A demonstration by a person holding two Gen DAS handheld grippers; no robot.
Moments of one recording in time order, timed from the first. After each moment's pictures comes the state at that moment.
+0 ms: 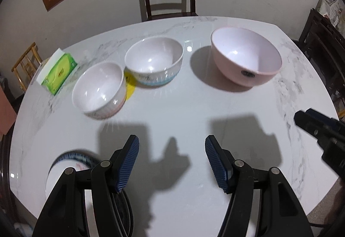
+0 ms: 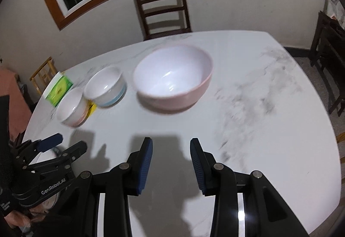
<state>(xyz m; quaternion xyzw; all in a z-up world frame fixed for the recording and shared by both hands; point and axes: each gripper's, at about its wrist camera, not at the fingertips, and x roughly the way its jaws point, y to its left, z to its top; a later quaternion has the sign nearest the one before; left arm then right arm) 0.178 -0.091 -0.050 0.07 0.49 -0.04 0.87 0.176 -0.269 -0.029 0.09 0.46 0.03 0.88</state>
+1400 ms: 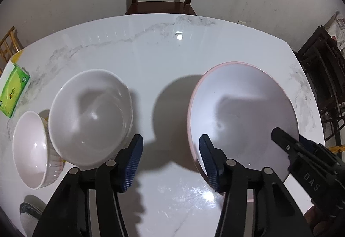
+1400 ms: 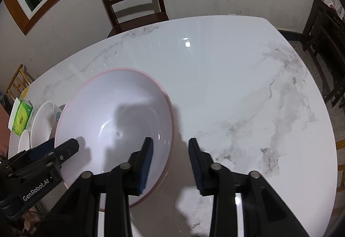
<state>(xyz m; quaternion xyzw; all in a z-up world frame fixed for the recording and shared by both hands) 0.336 -0.148 -0.080 -0.01 0.55 -0.06 0.83 0.325 -0.315 -0.079 0.10 0.53 -0.02 0.84</state>
